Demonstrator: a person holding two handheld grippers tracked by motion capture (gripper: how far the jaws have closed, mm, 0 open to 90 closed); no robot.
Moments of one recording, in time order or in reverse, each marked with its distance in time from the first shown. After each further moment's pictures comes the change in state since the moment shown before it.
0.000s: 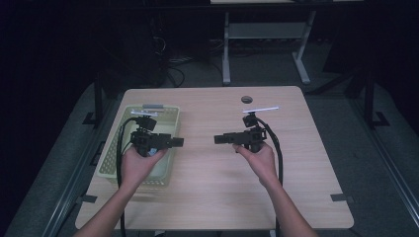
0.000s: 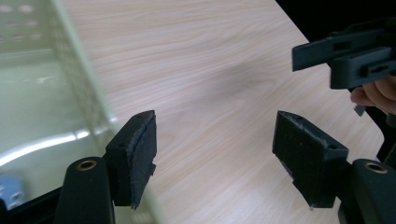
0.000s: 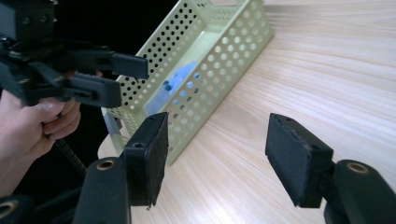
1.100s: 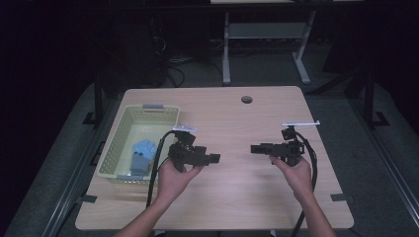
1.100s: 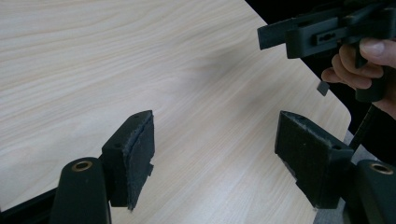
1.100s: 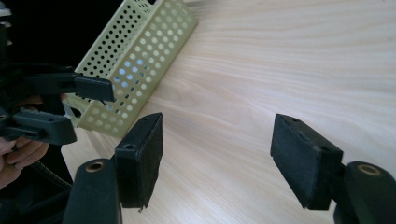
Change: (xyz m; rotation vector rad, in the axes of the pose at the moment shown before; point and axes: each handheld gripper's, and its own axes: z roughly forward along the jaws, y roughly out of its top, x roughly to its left) left arm -0.070 -0.021 0.067 0.021 -0.115 0.088; right arm -0.053 -0.050 -0.076 -0.056 -0.128 0.085
